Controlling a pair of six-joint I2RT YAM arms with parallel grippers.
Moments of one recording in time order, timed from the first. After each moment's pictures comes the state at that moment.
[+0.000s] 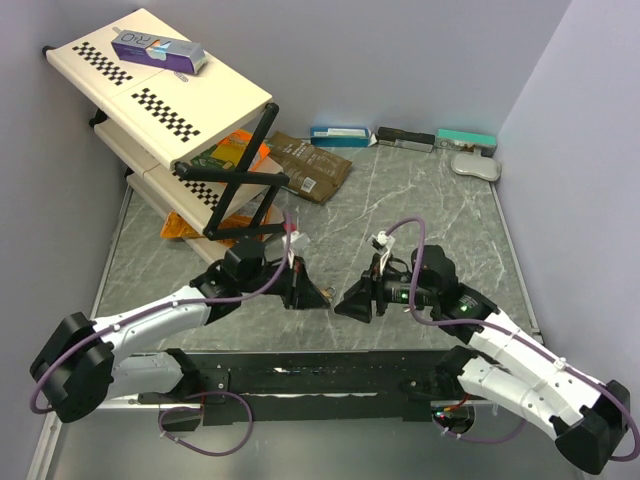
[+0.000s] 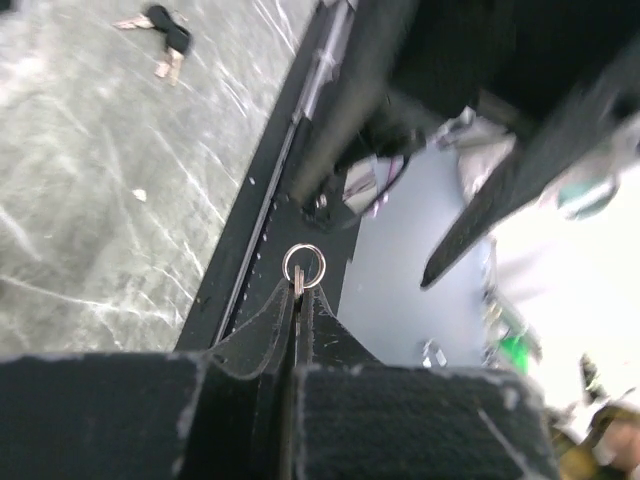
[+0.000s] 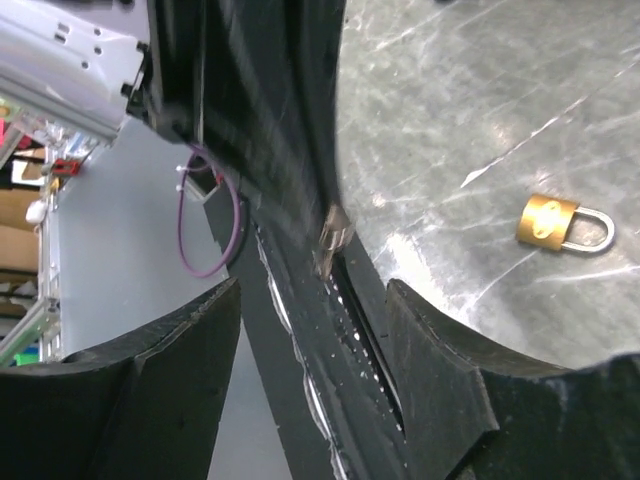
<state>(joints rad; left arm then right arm) -0.80 1.16 0.60 0.26 0.73 -0.61 0.70 0.76 0.61 -0.21 -0.58 0.41</state>
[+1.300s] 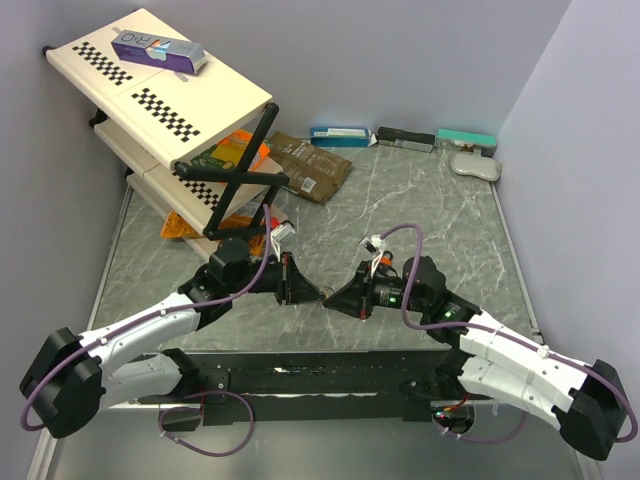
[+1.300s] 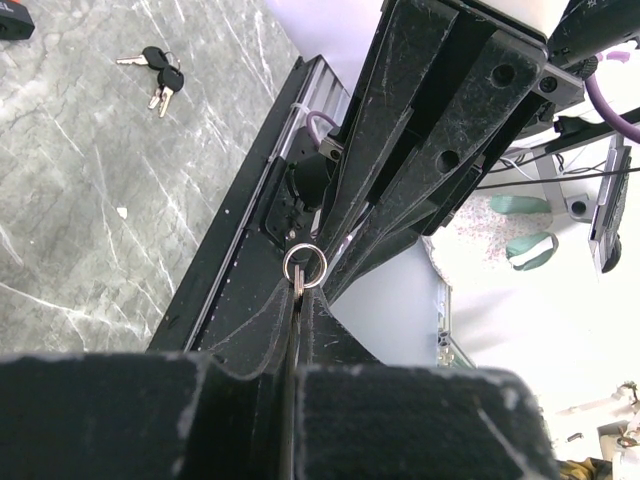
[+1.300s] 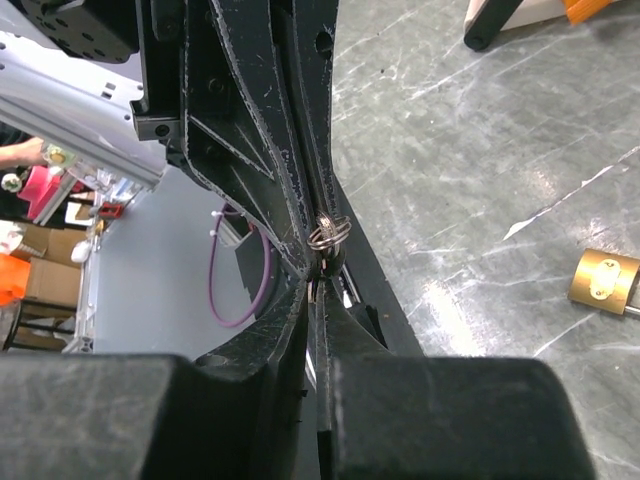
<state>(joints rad) -0.74 1.07 0.55 0.34 0.71 -0.81 0.80 0.81 0.47 0.16 -0.50 0.59</state>
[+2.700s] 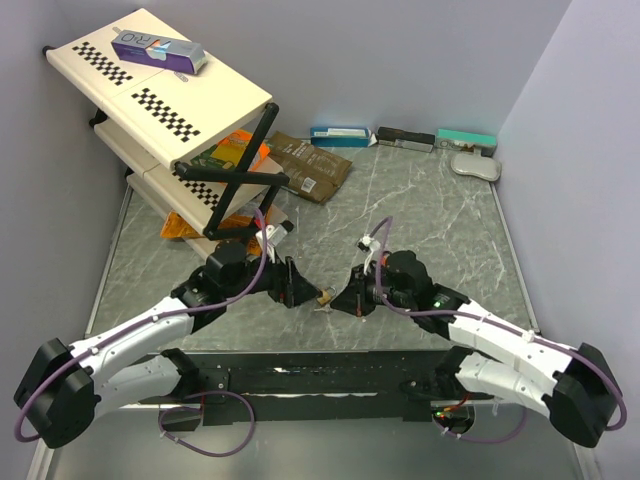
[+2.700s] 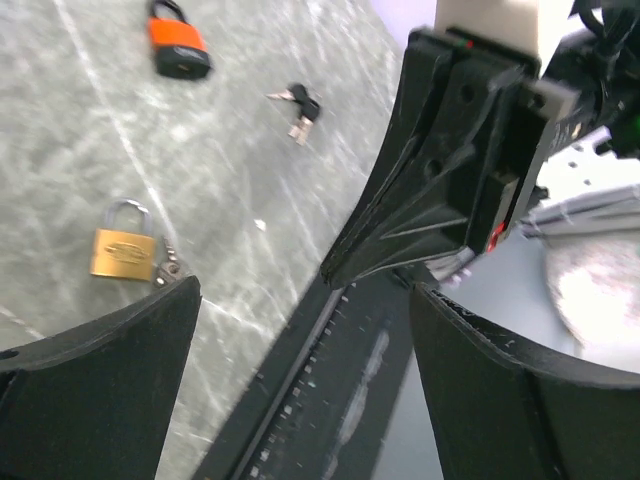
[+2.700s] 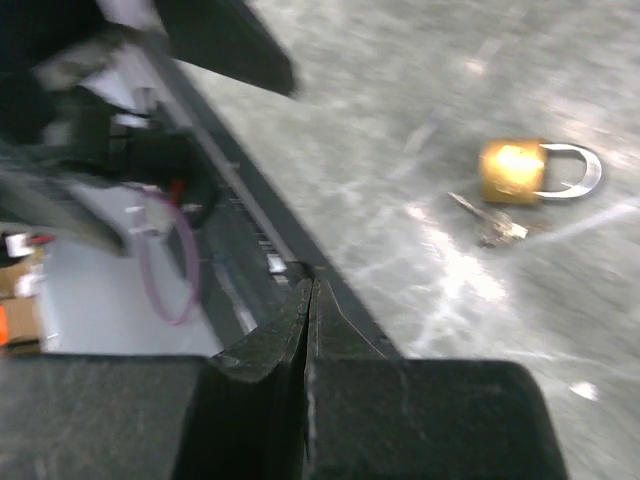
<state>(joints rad) -0.72 1.01 0.54 0.19 0.49 -0.60 0.77 0.92 0.50 -0.03 -0.40 0.61</state>
